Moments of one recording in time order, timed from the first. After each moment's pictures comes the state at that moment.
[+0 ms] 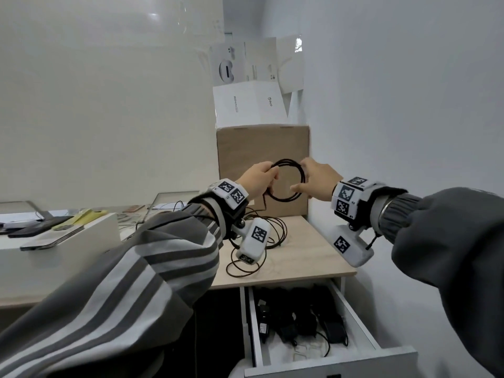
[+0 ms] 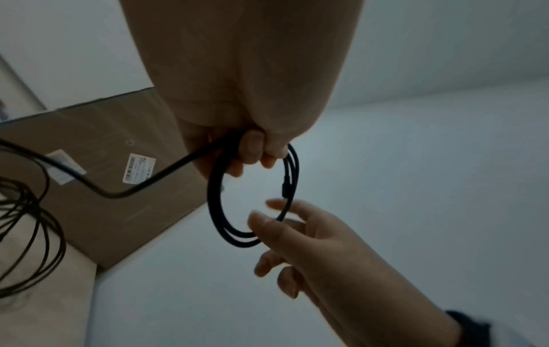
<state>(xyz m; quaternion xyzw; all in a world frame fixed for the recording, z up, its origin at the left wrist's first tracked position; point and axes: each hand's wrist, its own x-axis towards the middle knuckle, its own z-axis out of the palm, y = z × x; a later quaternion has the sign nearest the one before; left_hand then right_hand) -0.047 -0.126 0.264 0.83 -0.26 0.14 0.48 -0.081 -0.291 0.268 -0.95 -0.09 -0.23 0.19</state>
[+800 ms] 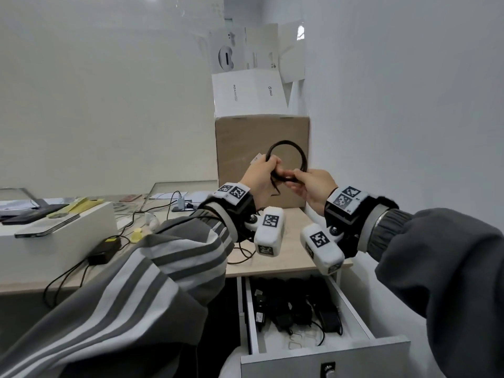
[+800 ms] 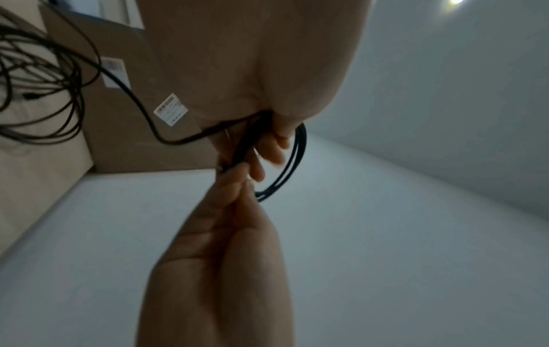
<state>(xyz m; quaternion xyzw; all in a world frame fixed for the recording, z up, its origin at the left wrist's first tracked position) -0.052 -0.146 0.243 0.56 -0.23 0.01 0.80 -0.076 -0.267 0.232 -0.62 -0.05 -0.15 0.77</state>
